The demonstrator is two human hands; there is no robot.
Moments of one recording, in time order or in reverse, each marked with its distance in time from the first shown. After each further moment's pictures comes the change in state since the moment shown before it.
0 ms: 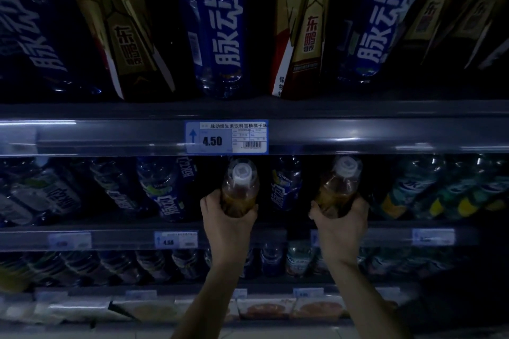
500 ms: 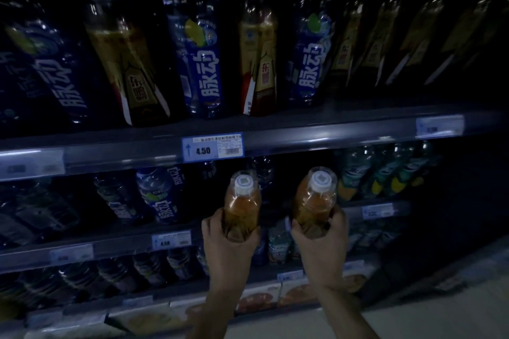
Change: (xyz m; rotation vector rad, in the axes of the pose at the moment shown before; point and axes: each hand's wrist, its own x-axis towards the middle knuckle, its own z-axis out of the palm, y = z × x) left_hand -0.072 0.046 -0.041 0.046 -0.153 0.052; right_hand -0.075 -0.056 -0.069 -0.064 0.035 -0.028
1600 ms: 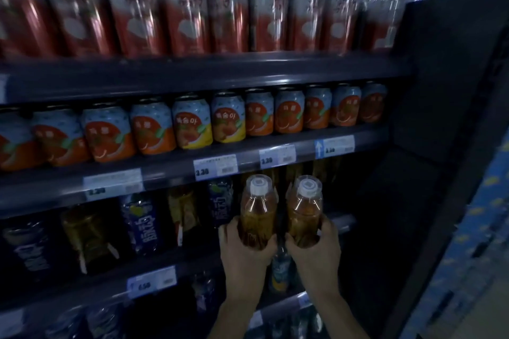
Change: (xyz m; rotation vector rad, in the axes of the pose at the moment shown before) left_hand -0.003 0.297 0.063 -0.155 -0.067 0.325; right_hand 0.144 -0.170 -0.166 0.117 0.123 -0.113
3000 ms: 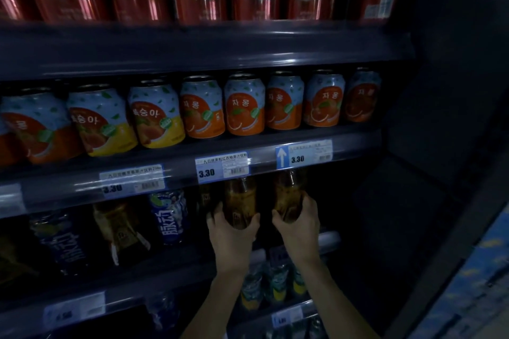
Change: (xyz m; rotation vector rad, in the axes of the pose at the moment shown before) left_hand 0.053 -0.019 0.132 0.085 0.042 -0.179; right_hand 0.138 0.081 0.012 -0.084 -0.105 -0.073
